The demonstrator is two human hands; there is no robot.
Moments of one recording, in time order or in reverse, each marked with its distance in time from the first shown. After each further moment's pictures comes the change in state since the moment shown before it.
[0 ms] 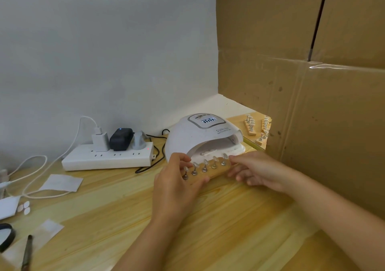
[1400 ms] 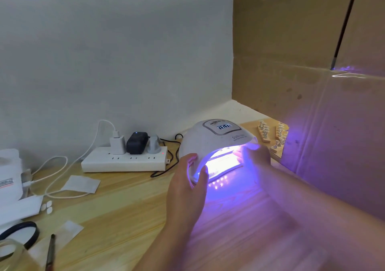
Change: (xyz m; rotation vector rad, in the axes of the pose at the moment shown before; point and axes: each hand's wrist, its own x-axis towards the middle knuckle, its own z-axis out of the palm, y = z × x) left_hand 0.004 -0.004 -0.001 -0.258 0.102 -0.052; right_hand 0.057 -0.014 0.039 0.225 0.547 -0.152
